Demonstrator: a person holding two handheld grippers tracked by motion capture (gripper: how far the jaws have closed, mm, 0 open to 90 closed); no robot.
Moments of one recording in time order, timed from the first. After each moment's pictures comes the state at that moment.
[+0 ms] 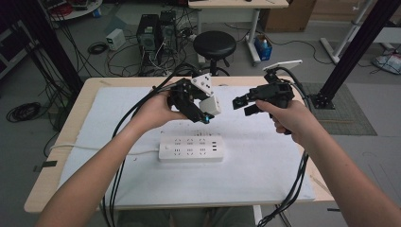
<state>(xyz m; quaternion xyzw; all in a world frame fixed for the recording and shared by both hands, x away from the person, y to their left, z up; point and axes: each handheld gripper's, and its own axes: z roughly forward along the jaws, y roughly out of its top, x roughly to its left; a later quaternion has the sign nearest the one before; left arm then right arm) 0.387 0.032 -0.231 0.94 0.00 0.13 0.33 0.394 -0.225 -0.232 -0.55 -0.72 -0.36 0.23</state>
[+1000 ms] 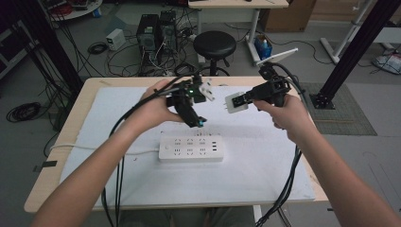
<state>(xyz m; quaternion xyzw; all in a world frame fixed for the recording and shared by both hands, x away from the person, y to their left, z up) 0.385 0.043 -0.233 0.96 0.06 0.16 0.21 0.396 -0.214 -0.217 -0.47 -0.80 -0.36 0.09</state>
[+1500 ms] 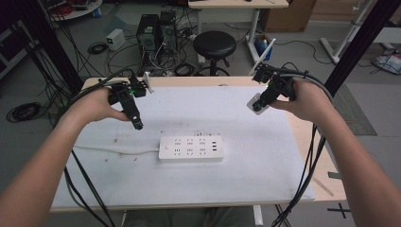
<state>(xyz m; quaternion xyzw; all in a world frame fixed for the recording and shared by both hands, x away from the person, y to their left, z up) 0.414 0.176 -0.248 0.95 0.31 0.03 0.02 0.398 -0.207 -0.195 -0.32 -0.94 -0.11 -0.10</state>
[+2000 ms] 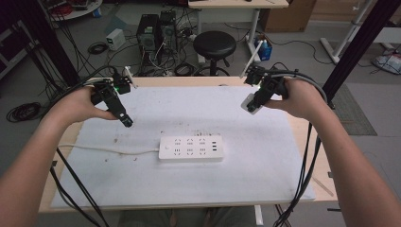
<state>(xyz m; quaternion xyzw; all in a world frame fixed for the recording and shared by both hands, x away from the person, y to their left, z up) 0.407 0.207 -0.238 0.94 0.32 0.03 0.07 0.403 -0.186 -0.199 -0.25 -0.96 -0.09 -0.11</state>
